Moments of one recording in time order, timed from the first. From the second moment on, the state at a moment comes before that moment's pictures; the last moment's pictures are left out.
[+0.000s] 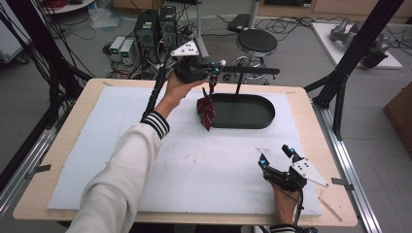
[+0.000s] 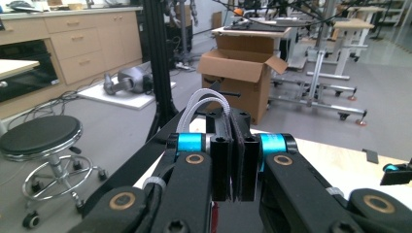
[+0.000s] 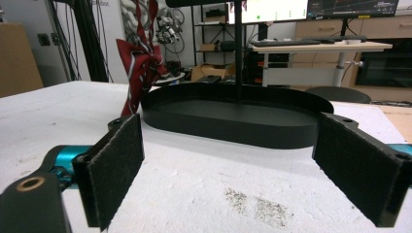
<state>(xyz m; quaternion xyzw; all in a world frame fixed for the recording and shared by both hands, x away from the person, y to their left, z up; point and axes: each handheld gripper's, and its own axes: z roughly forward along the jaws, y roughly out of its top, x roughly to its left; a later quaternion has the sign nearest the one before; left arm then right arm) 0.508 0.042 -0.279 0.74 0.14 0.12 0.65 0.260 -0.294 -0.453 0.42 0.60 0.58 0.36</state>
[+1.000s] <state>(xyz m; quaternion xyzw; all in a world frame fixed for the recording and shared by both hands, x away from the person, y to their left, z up) 0.526 0.036 -0.275 0.73 0.15 0.11 0.66 0.259 -0.294 -0.453 0.42 0.60 0.58 0.36</state>
